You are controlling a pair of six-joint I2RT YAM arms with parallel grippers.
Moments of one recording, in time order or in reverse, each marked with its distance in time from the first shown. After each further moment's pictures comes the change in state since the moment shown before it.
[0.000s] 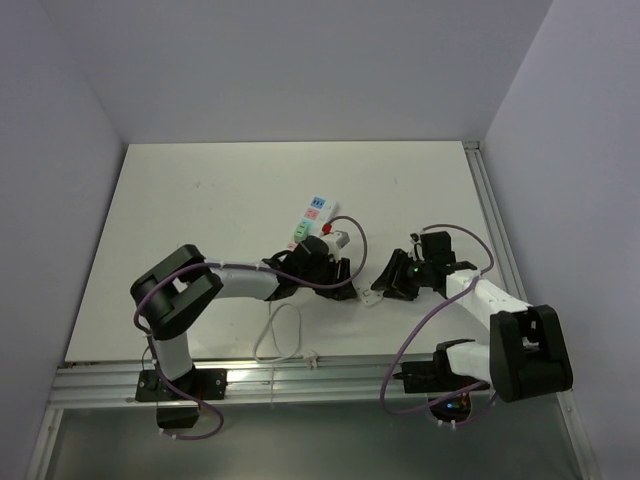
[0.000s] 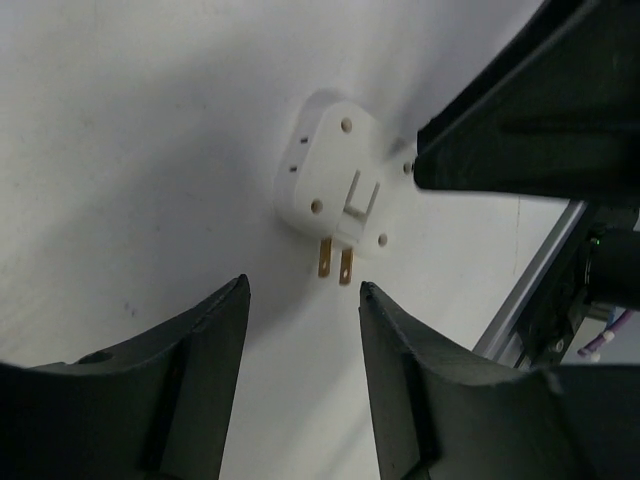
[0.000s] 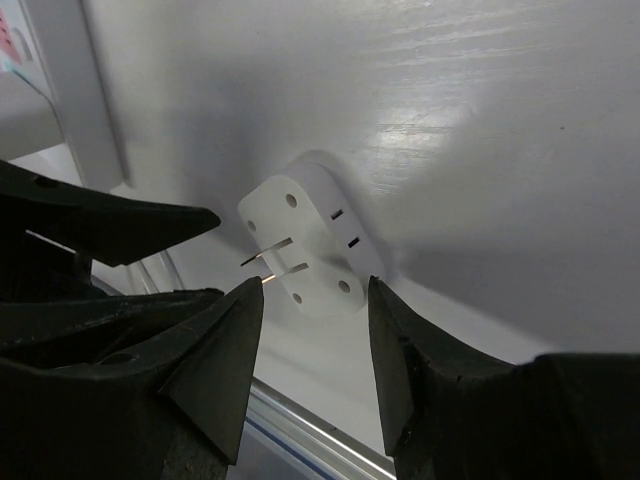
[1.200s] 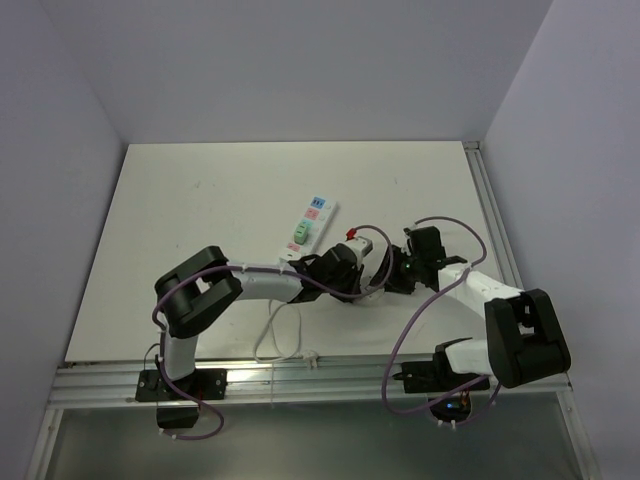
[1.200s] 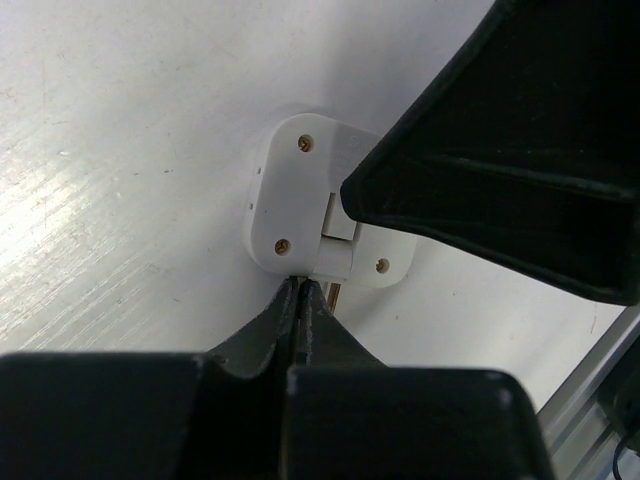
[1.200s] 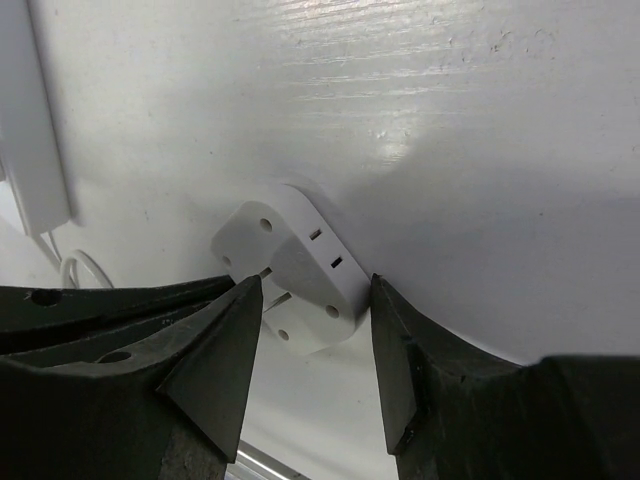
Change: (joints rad) left arm -0.117 0.136 0.210 -0.168 -0.228 0.106; right arm 0.095 0.086 0.035 0.077 0.142 -0.024
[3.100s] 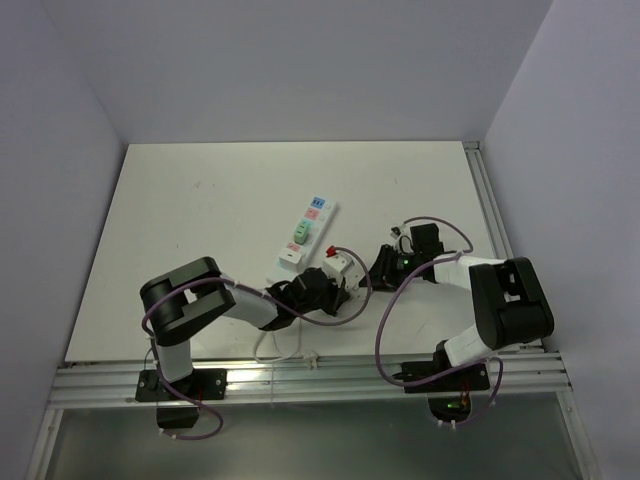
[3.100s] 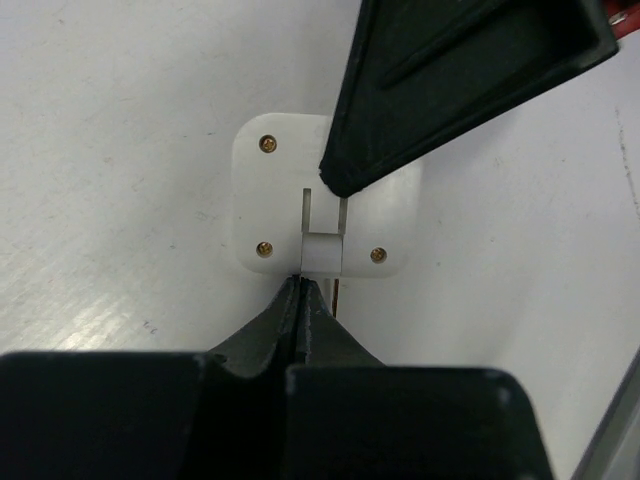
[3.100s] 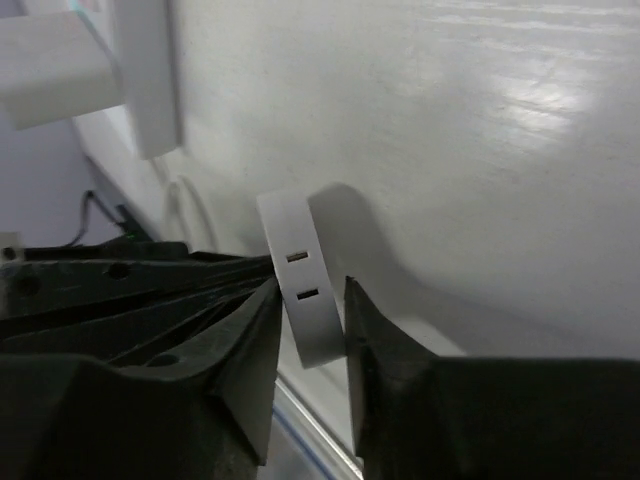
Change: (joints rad) left arm -0.033 -0.095 -0.380 0.552 -0.092 0.148; right arm -0.069 0.203 0.030 0.144 -0.375 -0.050
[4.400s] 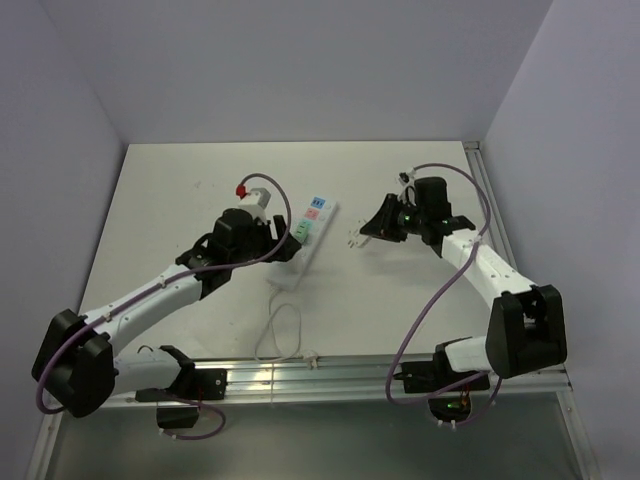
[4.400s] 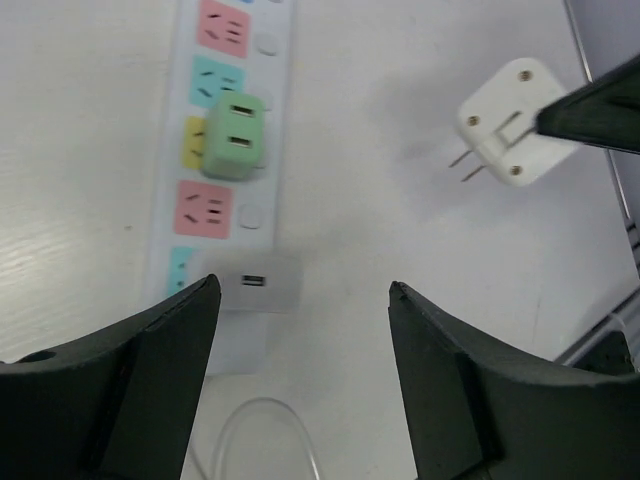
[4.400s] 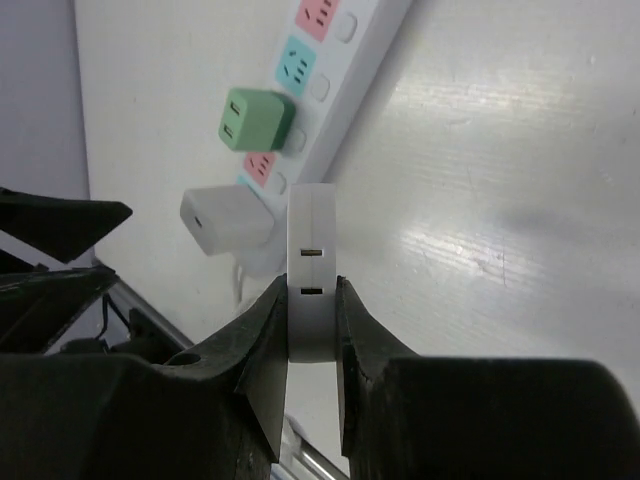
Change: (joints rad) left arm 0.440 -0.620 0.068 -0.683 0.123 -0.183; right arm 0.042 -0.166 0.335 -0.189 0.209 0.025
